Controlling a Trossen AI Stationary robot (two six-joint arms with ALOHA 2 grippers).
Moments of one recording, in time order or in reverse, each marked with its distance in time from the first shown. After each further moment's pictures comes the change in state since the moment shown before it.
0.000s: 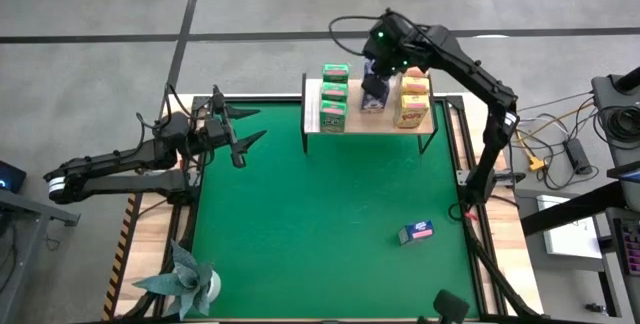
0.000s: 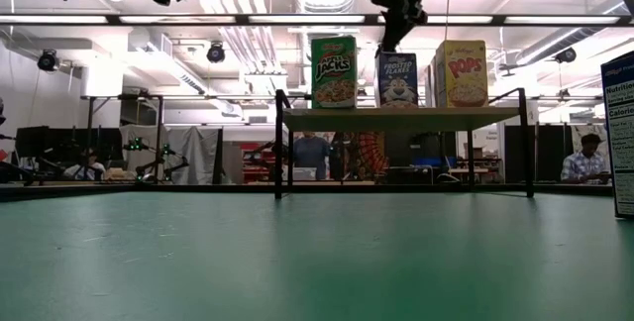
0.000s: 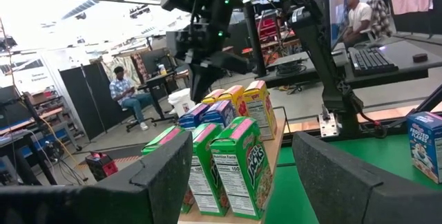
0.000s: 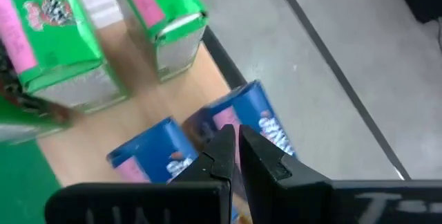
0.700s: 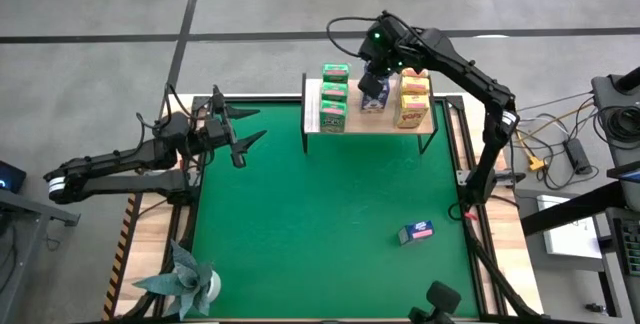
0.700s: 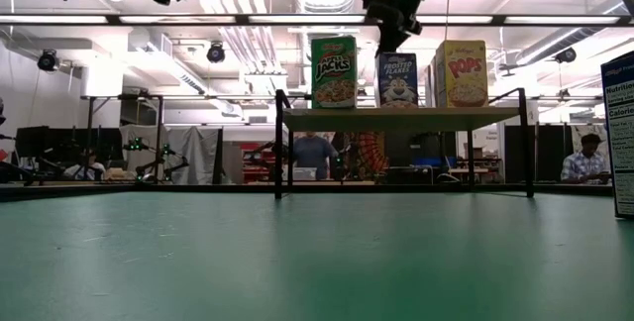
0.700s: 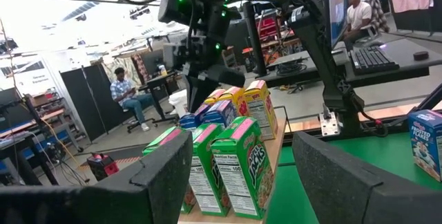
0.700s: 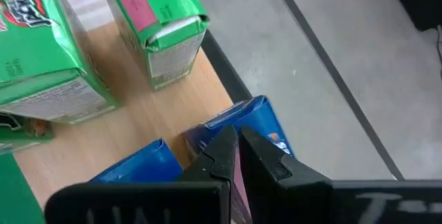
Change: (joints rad) left arm 0.000 0.000 0.000 0.000 0.000 0.010; right arm -0.017 0.000 -0.082 0.102 -0.004 -0.038
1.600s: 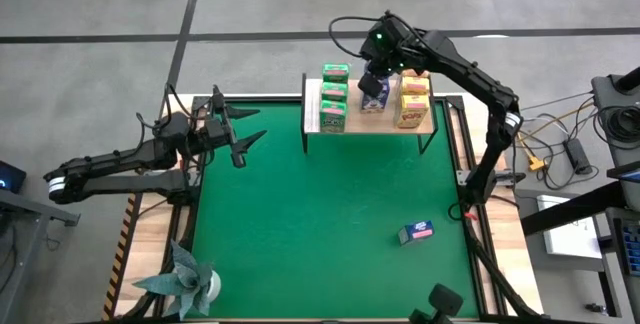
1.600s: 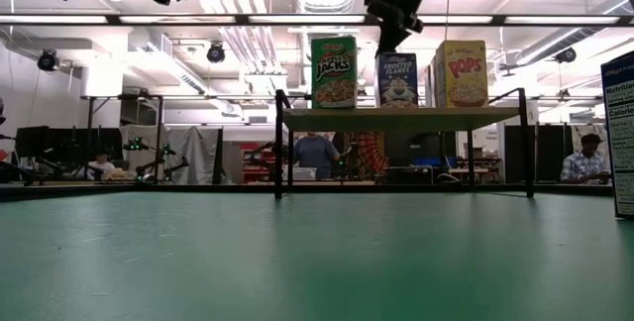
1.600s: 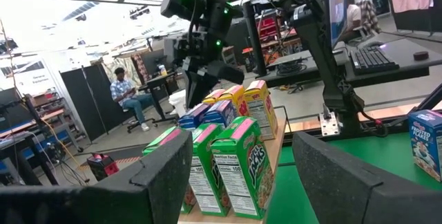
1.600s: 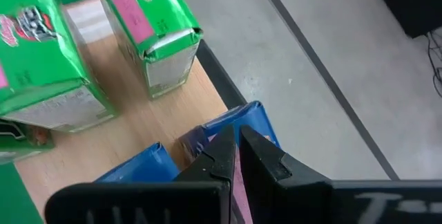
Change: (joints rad) left arm 0.000 0.000 0.000 0.000 0.000 0.000; right arm 0.003 -0.032 -0.039 0.049 0.009 0.009
